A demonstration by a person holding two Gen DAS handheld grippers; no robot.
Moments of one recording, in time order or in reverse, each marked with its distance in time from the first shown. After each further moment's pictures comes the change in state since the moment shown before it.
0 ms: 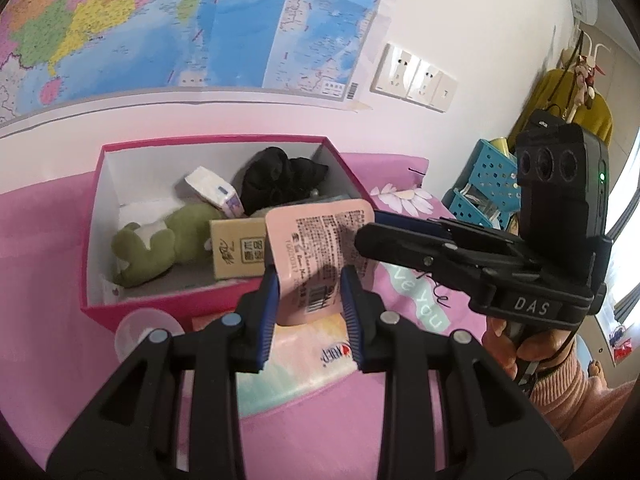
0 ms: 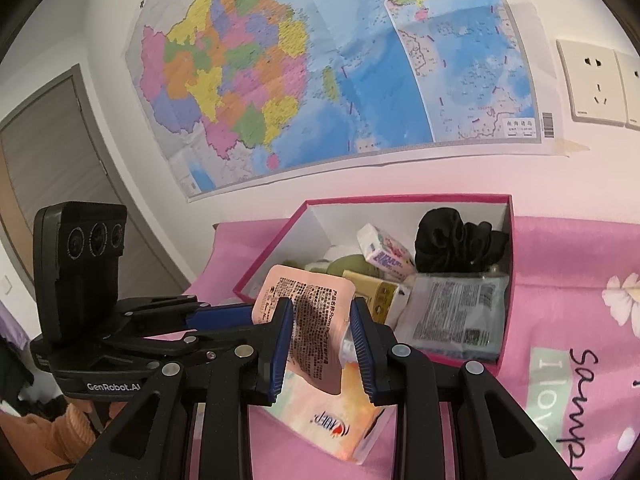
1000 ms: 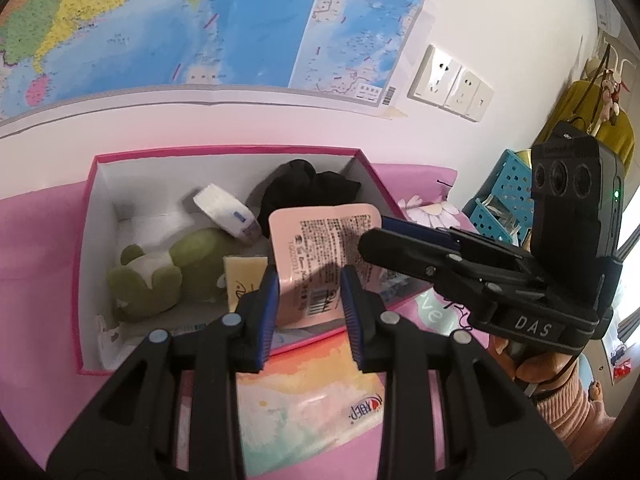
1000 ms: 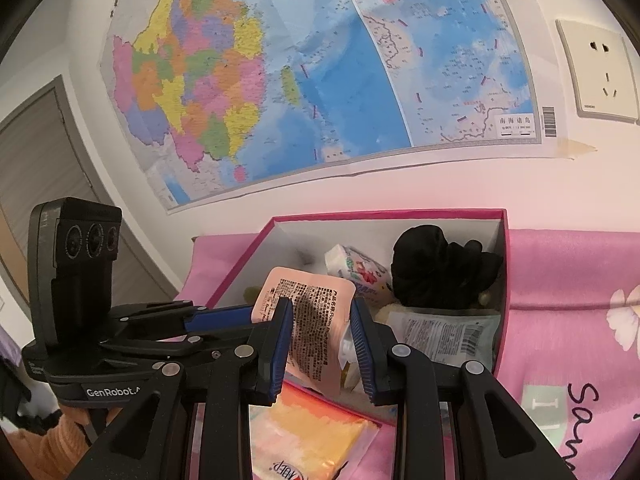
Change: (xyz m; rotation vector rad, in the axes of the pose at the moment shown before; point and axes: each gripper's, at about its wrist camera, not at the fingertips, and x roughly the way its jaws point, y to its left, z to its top) left arm 0.041 0.020 0.033 -0.047 0.031 0.042; right arm 0.032 -0.031 0.022 0.041 0.000 -0.026
